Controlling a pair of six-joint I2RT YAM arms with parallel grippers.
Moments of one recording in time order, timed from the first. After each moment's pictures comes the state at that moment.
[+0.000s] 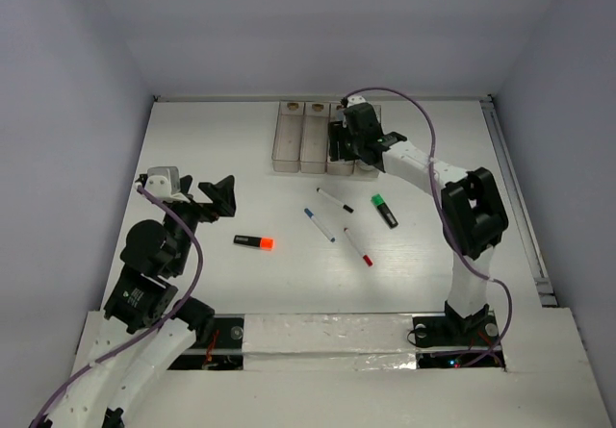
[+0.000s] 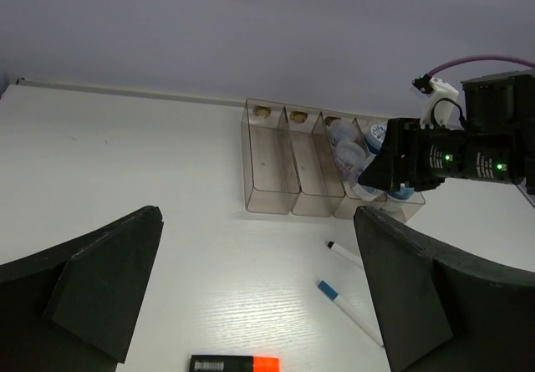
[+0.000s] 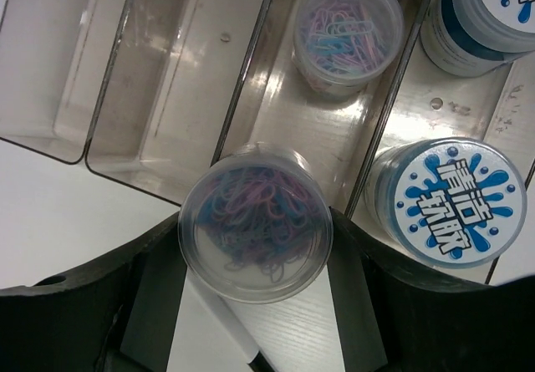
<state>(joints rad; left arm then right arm) -0.50 0.41 0.73 -0.24 -0.32 -0.24 0.52 1.94 1.52 -0.24 0.15 0.27</state>
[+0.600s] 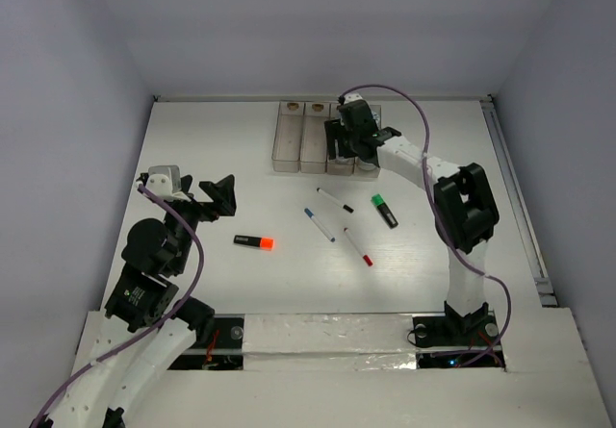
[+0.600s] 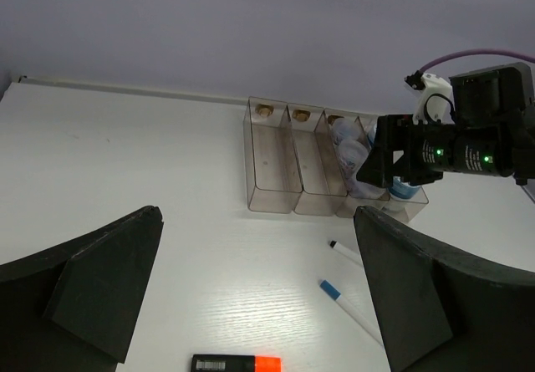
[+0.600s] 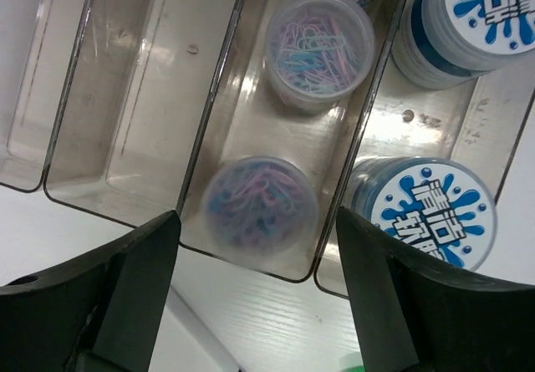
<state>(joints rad) -0.49 0.42 0.73 -0.24 -0.32 -0.24 0.52 2.02 1.61 -0.30 0.21 0.24</state>
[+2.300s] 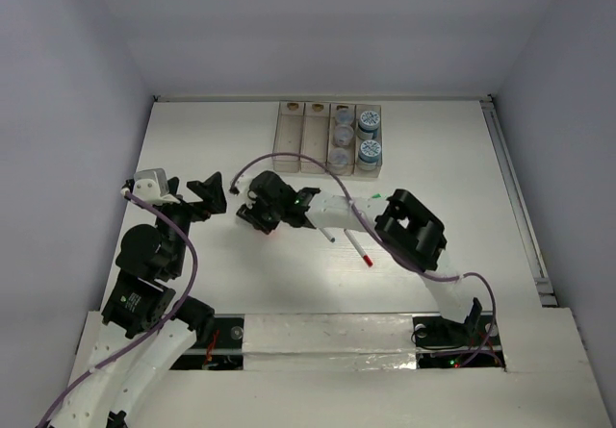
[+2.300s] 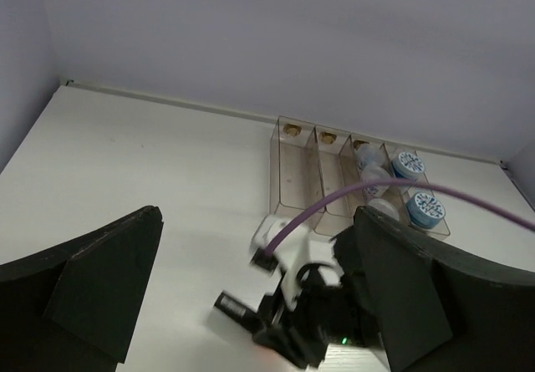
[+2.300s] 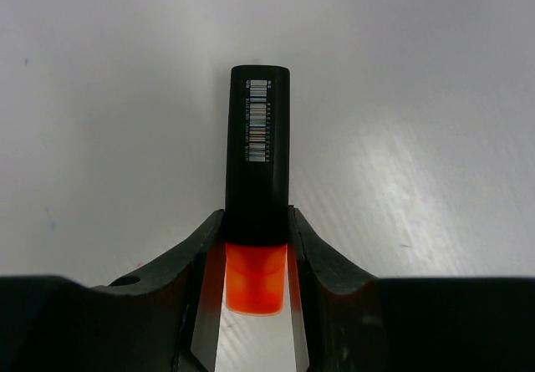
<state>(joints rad) -0.47 0.39 0.73 -0.24 -0.42 -0.24 1.03 2.21 1.65 -0.20 -0.03 -0.06</state>
